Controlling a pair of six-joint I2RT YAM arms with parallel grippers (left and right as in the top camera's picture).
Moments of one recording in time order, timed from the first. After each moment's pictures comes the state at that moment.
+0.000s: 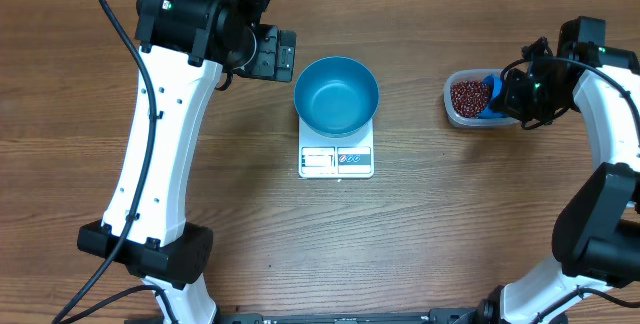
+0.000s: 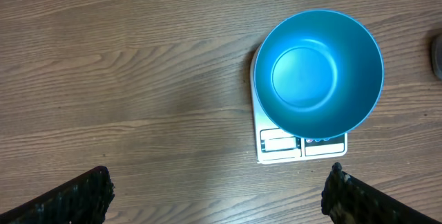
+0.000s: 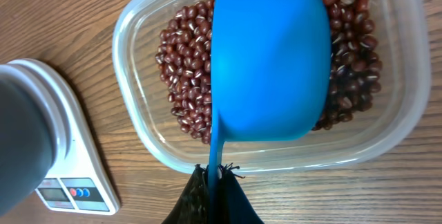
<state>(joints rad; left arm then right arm) -0.33 1.92 2.38 -1.62 -0.07 -0.21 -0.26 1.86 1.51 -1.03 -0.37 0.08</state>
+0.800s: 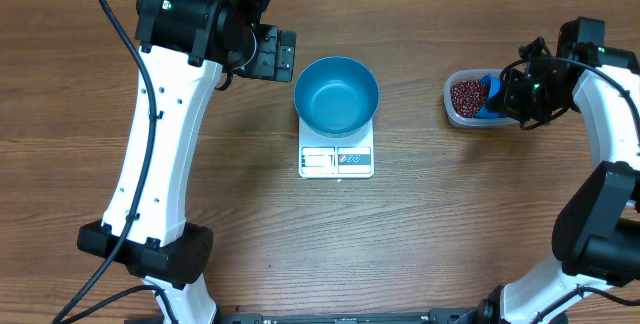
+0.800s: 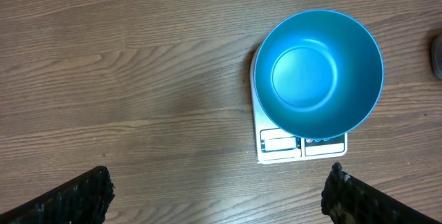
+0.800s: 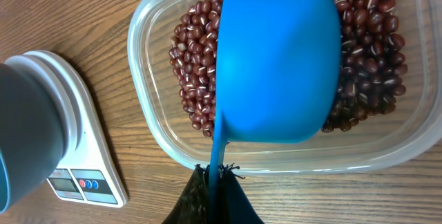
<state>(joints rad) -0.33 1.92 2.38 -1.62 -0.07 -0.21 -0.26 1.87 1.51 -1.04 -0.41 0.05</state>
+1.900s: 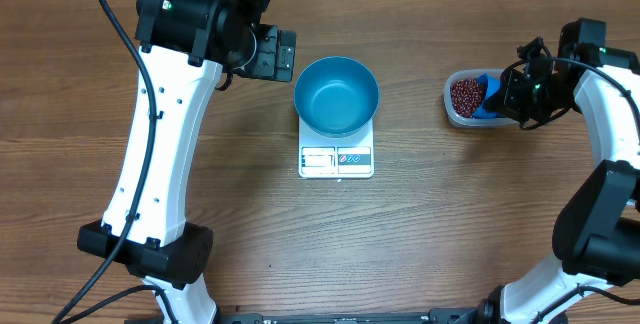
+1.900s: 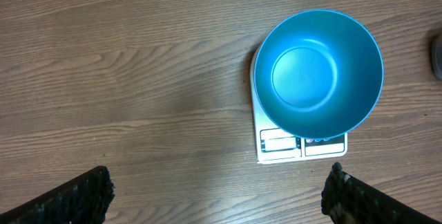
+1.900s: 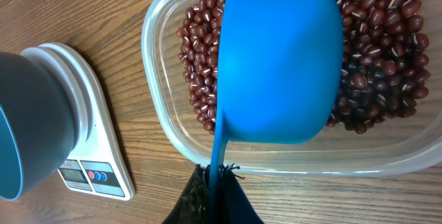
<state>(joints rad) -0.33 1.92 2.38 -1.62 -0.07 -0.21 -0.26 1.87 1.51 -1.04 -0.46 0.02</state>
